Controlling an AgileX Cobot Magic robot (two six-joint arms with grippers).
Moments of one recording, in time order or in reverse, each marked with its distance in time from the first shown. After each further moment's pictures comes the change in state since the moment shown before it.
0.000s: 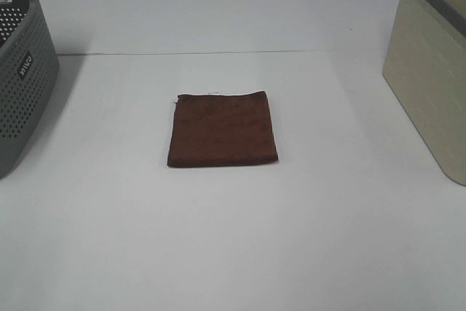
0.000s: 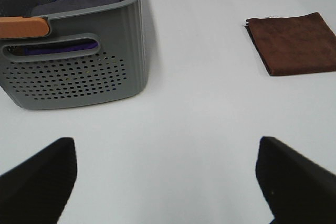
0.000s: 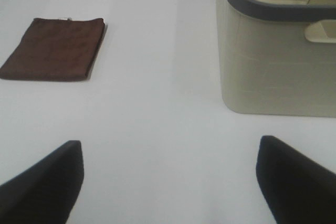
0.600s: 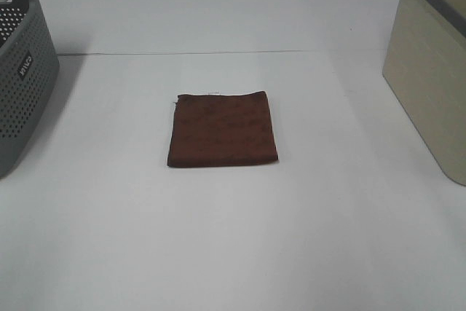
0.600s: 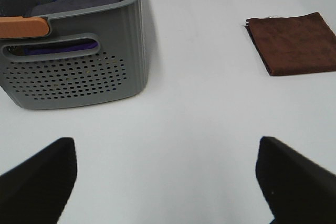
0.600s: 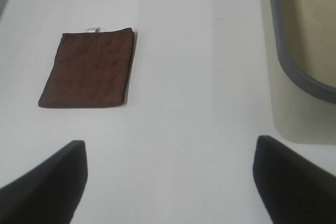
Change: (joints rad) left arm 0.000 0.000 0.000 0.000 0.000 0.000; right arm 0.000 0.720 -0.322 0.184 -0.138 -0.032
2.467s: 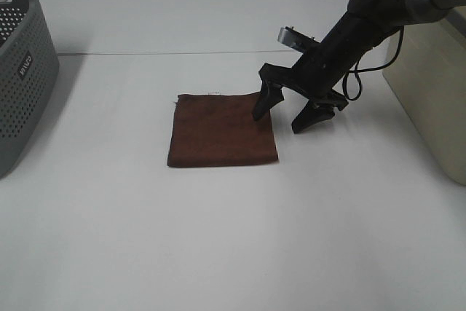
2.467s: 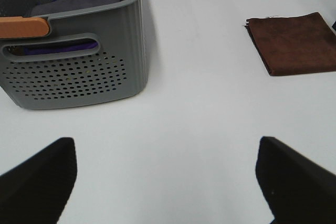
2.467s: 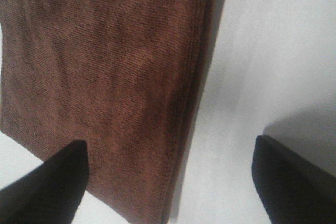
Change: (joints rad) left arm 0.000 0.000 0.000 0.000 0.000 0.000; right arm 0.227 1.512 -0.886 0.298 0.118 -0.154
